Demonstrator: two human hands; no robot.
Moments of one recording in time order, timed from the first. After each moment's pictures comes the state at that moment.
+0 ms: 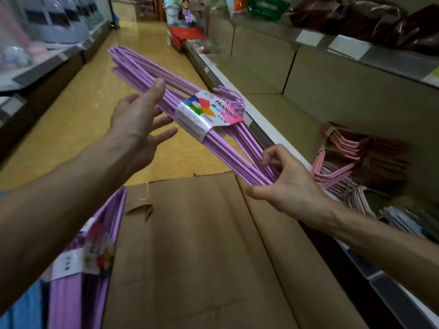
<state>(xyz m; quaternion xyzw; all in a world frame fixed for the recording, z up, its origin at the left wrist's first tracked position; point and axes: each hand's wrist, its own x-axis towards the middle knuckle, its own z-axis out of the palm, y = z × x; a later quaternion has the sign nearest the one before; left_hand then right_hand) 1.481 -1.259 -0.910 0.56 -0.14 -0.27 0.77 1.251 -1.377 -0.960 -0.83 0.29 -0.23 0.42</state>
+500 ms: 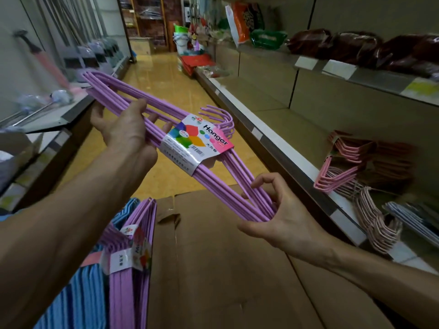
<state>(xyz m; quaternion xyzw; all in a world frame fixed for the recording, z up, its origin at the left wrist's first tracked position) 1.480 -1.205 -0.858 0.44 -0.04 -0.15 0.88 1.231 -1.287 -0.949 -0.81 0.21 -0.20 0.51</state>
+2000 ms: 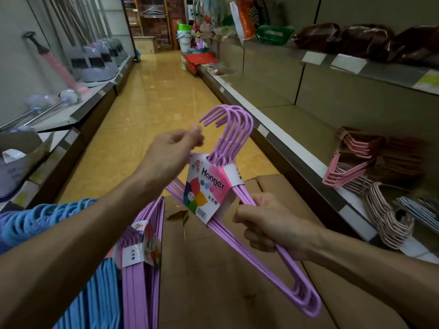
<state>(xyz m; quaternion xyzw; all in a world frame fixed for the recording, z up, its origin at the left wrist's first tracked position) 1.449 -1.177 -0.888 0.75 -0.38 -0.16 0.51 1.264 -1.260 -0.940 -0.69 0.25 -0.04 0.68</state>
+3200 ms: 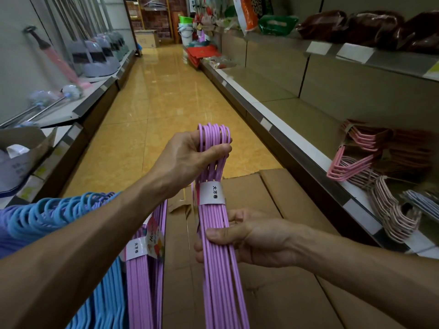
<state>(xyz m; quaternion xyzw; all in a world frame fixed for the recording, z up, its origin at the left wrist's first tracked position) 1.438 -1.179 -0.900 0.70 -0.47 -0.19 0.50 1.278 -1.248 -0.959 -0.48 0.14 0.13 0.86</state>
